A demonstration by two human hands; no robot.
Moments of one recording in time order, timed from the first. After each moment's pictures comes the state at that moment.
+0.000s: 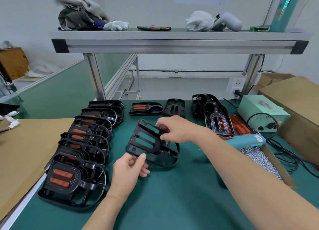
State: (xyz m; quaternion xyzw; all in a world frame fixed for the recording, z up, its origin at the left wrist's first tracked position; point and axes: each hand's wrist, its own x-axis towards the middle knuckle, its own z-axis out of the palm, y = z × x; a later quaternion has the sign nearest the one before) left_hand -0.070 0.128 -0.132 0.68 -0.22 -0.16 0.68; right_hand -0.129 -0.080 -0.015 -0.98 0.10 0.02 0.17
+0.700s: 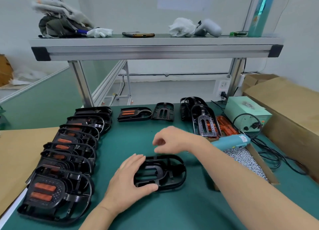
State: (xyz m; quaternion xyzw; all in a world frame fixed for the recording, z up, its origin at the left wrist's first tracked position) left_hand -0.072 0.127 -0.132 0.80 -0.49 -0.07 0.34; right_hand -0.153 -0.087 -0.024 -0.98 0.11 0.05 0.15
